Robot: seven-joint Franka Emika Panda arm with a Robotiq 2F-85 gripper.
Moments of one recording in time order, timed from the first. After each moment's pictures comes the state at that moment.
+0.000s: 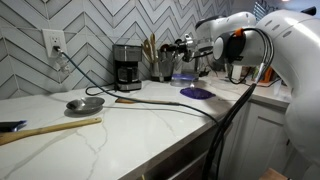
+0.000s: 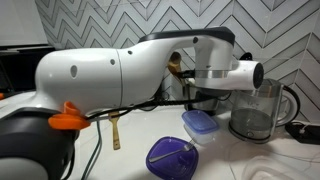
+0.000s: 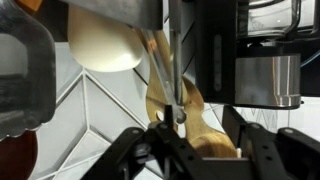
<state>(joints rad) -0.52 1.03 -0.01 -0.65 1.38 1.62 -1.67</state>
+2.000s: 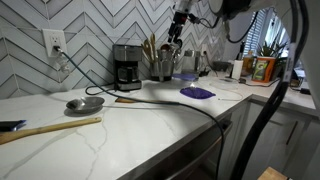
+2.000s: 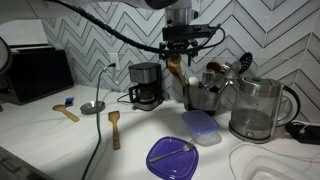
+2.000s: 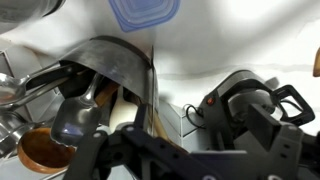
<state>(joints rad) 0.01 0.55 -0.56 -0.96 0.52 1.68 -1.04</state>
